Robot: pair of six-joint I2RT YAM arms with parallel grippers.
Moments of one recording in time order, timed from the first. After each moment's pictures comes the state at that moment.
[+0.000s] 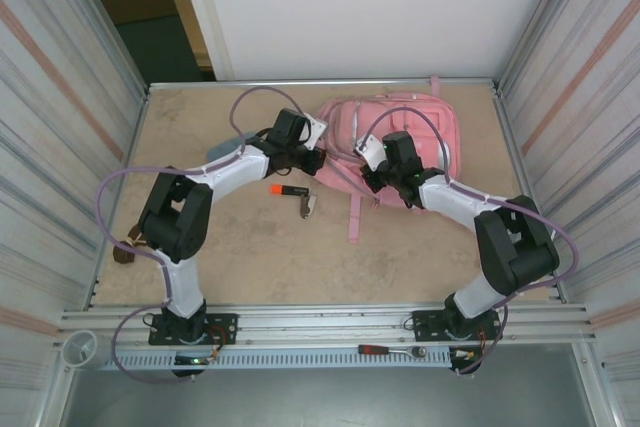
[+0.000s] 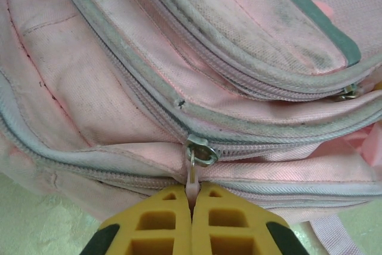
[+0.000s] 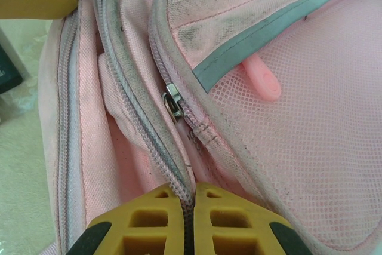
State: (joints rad) left arm -0.55 1.89 1.35 -0.27 0.23 -0.05; right arm 0.44 1.56 0.88 -0.01 -0.07 -0.35
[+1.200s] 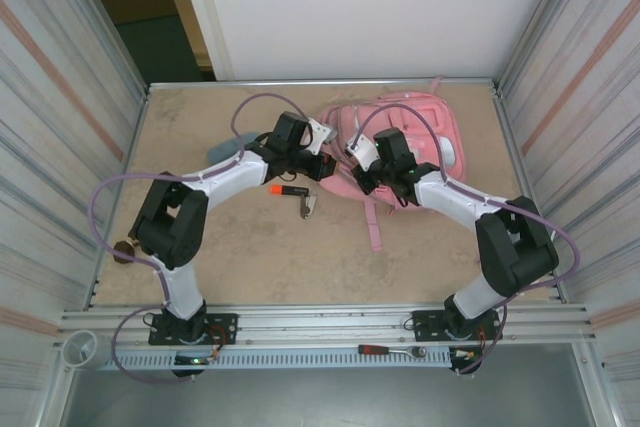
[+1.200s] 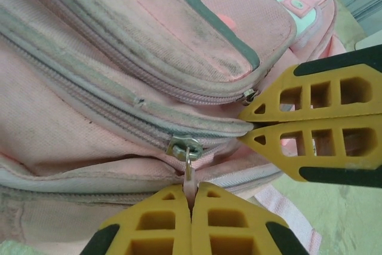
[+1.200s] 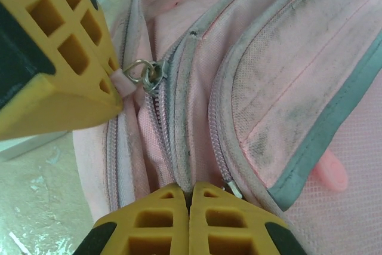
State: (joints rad) left arm -0.58 1.83 1.29 -0.22 0.45 -0.16; right arm 0.49 1.56 0.94 -0.11 -0.13 -0.31
